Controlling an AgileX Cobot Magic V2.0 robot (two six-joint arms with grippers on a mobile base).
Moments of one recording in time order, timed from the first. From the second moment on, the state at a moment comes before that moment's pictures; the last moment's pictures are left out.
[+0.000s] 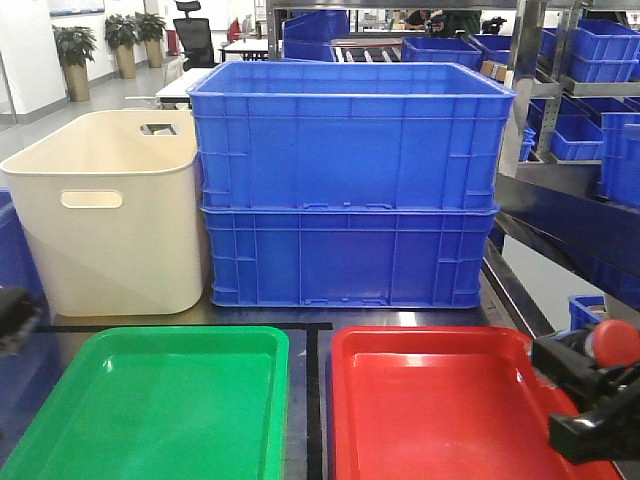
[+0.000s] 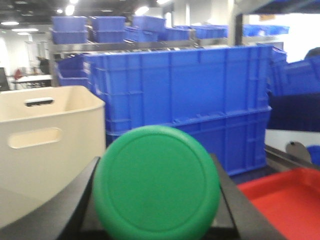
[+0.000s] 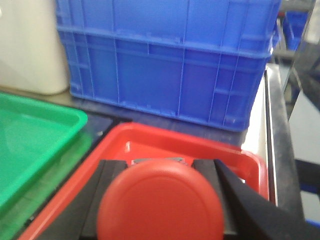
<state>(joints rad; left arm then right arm) -0.20 0.82 -0.59 0.75 -0.31 -0.71 0.28 0.90 -0.72 0.09 0.17 -0.13</state>
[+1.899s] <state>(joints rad) -0.20 1.20 -0.59 0.79 -0.67 -0.70 0.28 1.08 -0.73 0.11 0.11 -0.11</state>
